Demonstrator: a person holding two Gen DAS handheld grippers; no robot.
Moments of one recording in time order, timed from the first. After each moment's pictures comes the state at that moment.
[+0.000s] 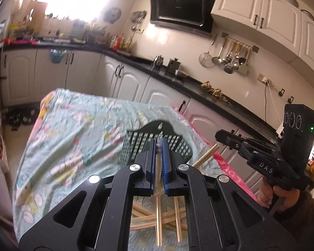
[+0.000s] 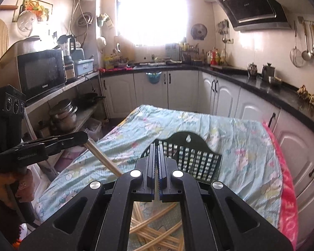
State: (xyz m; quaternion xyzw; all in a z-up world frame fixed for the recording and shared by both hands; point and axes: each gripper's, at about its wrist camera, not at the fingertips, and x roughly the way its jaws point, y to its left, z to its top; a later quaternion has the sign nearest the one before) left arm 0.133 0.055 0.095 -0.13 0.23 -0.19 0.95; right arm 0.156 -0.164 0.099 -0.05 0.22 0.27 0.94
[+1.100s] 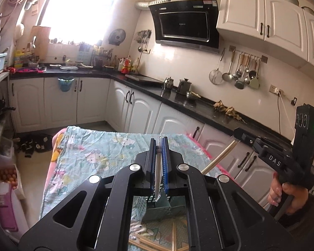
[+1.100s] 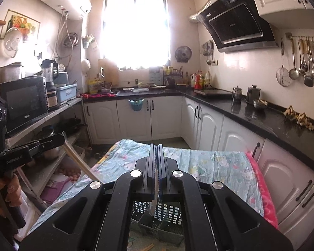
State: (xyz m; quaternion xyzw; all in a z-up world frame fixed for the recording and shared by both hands) left arm 0.187 0.061 0.163 -0.10 0.18 -0.14 0.97; right arm 0.224 -0.182 0.159 -0.03 0.16 0.22 0.96
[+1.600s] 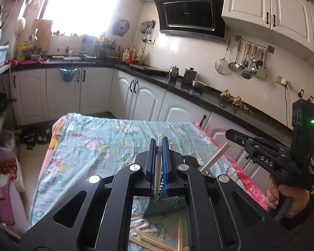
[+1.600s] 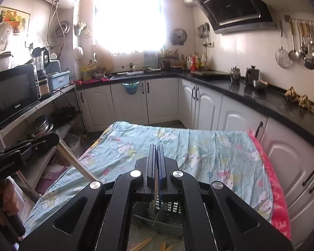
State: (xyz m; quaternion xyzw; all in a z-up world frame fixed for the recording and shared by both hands) left arm 0.203 0.049 0.119 -0.09 0.21 -0.13 0.96; right arm 0.253 -0.172 0.103 -0.02 0.22 0.20 0.95
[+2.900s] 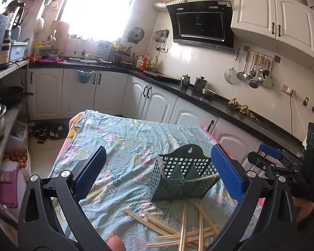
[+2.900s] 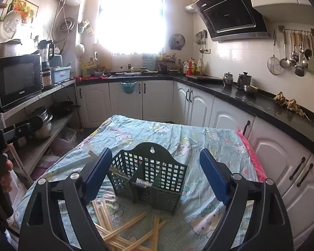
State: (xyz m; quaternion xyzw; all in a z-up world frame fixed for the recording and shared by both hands) left arm 0.130 0.069 0.110 -0.11 0.18 -0.08 0.97; right arm 0.168 -0.195 0.088 -0.05 0.19 0.18 0.96
